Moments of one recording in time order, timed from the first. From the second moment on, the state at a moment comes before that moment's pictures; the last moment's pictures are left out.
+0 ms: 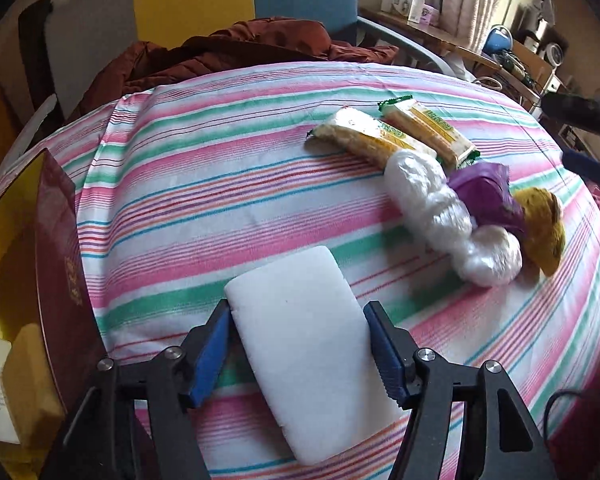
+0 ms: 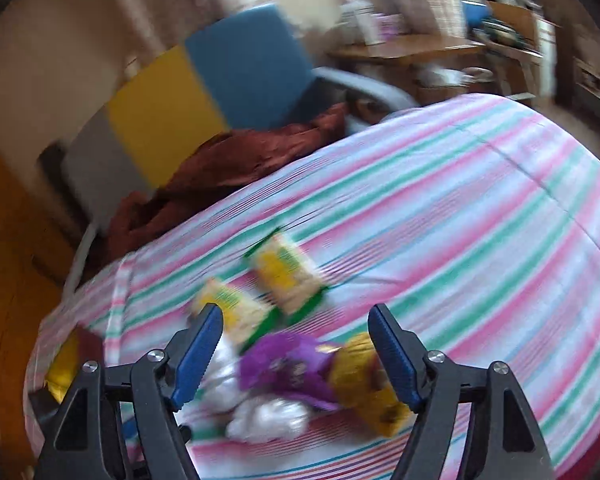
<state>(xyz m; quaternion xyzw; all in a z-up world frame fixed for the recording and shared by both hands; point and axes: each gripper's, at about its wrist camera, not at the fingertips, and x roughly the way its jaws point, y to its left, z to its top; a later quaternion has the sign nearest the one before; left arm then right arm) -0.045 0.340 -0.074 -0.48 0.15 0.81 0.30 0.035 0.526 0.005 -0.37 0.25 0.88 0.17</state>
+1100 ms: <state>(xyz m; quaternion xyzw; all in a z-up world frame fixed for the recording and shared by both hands) -0.016 0.311 -0.034 -0.41 0.12 0.83 0.36 -0.027 0.476 -0.025 -0.44 0.15 0.89 0.05</state>
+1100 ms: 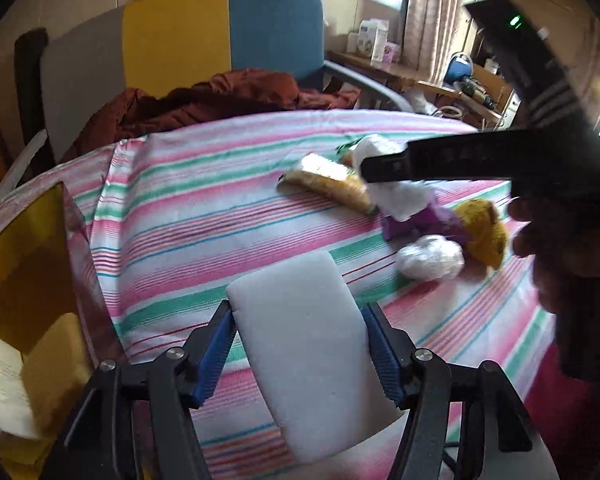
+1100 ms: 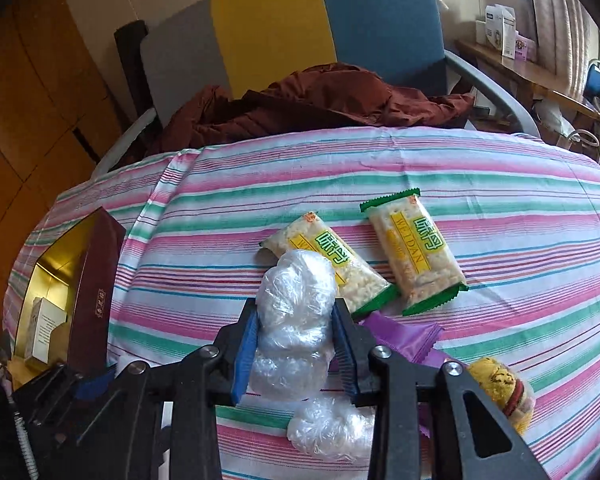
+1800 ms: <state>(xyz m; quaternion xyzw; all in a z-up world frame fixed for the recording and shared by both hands) -0.037 0.099 0.032 -0.39 -0.04 0.89 0.23 -0.028 0.330 0.036 -0.40 0.06 0.91 -0.05</state>
